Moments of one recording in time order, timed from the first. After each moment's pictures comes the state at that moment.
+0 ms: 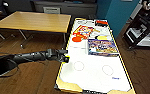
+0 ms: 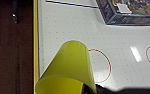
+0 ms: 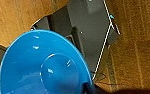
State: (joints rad) left arm 0.02 2.44 -1.26 0.68 0.94 -1.10; right arm -1.49 2.34 -1.79 -0.03 0.31 0.05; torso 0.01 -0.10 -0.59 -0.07
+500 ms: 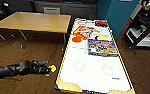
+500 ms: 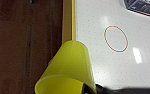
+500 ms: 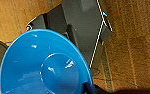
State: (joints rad) left arm 0.16 2.02 -1.01 0.66 0.82 -1.11; right arm -1.54 2.30 -1.77 -0.03 0.34 0.05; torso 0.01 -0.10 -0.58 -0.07
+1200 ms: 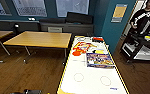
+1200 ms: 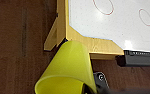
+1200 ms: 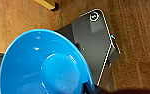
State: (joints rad) left arm 0.60 1.90 -0.91 0.80 0.69 -1.12; right arm -1.58 2.31 -1.78 -0.03 0.35 0.05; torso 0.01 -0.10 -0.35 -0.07
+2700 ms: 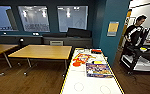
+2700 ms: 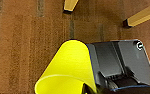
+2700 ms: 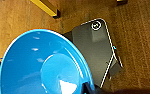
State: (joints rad) left arm 1.27 2.41 -1.96 1.07 0.20 -1.12; right arm -1.63 2.46 -1.99 -0.03 0.34 0.05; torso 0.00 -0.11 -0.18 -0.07
